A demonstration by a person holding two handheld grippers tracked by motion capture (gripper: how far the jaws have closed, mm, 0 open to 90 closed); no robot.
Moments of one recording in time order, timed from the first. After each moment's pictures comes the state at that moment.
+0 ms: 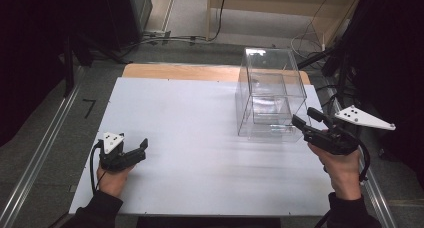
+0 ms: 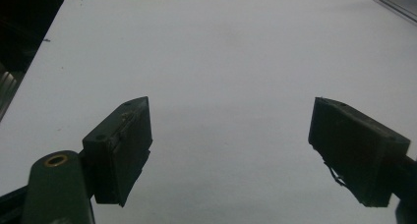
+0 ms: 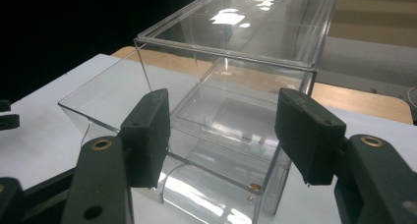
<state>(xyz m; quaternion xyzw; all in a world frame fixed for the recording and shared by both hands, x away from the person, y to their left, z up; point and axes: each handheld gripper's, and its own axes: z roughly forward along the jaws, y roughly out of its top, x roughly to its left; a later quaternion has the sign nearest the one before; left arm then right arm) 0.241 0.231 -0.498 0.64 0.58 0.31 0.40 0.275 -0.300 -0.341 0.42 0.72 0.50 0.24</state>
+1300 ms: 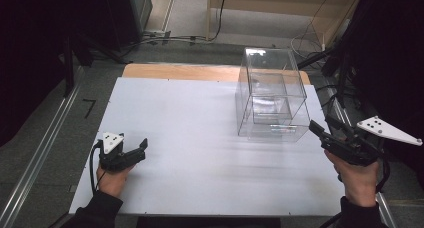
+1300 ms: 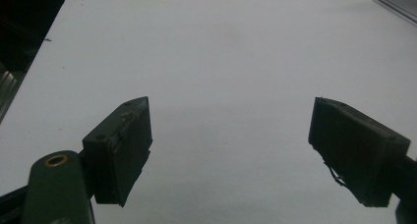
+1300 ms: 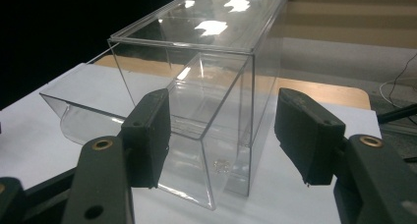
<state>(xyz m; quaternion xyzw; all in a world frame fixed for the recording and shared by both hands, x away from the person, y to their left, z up) 0.240 0.232 -0.498 0.64 0.58 0.31 0.40 0.255 -0.333 -0.342 0.45 0.69 0.50 0.26</state>
